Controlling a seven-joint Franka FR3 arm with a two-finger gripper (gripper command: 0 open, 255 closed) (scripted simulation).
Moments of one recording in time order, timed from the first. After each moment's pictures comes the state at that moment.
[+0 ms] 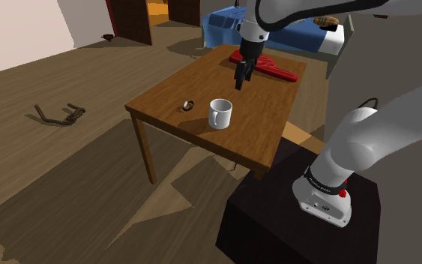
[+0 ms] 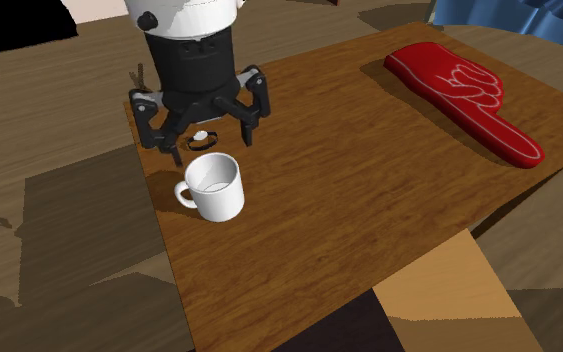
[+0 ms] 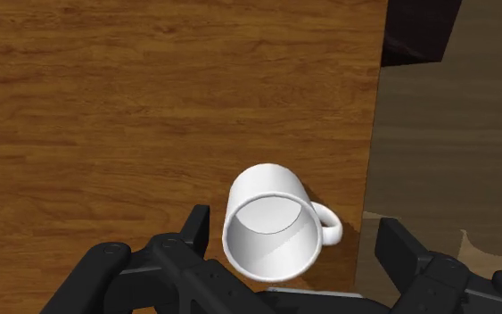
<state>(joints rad) -0.05 -0.49 0.02 -2.38 0.05 1.89 -0.19</state>
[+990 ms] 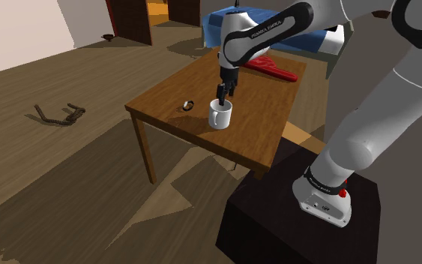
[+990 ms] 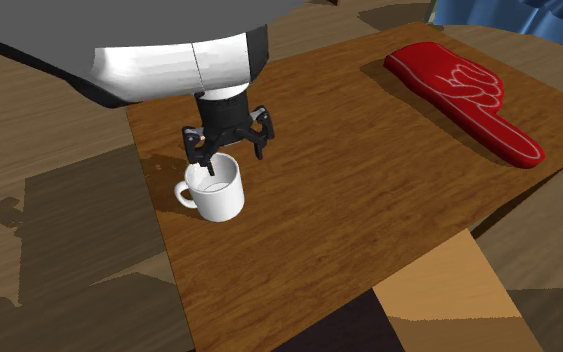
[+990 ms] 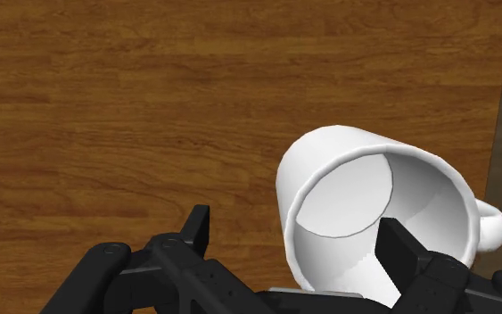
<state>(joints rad) -0.08 -0.10 0.02 -2.32 -0.01 2.17 -0.17</state>
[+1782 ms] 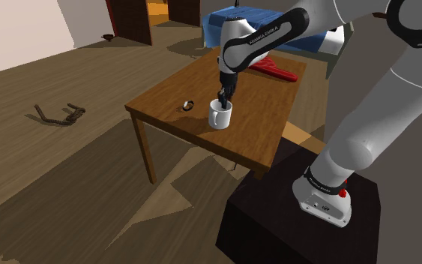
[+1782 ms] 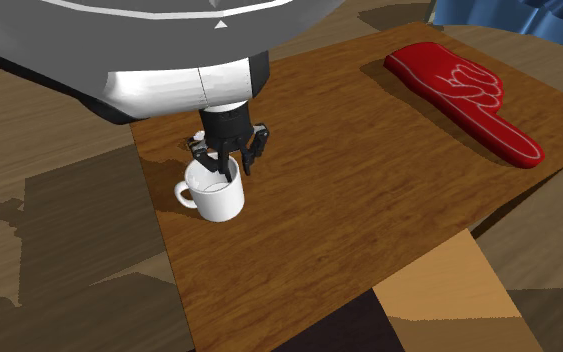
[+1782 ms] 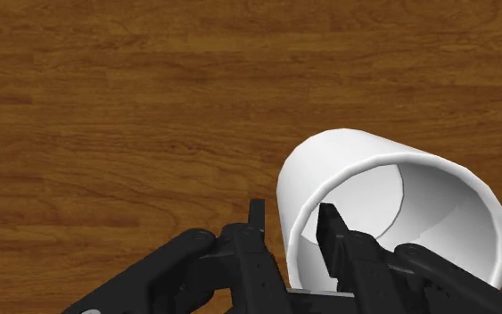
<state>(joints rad) -0.08 -0.08 0.02 -2.34 -0.01 2.23 -0.17</state>
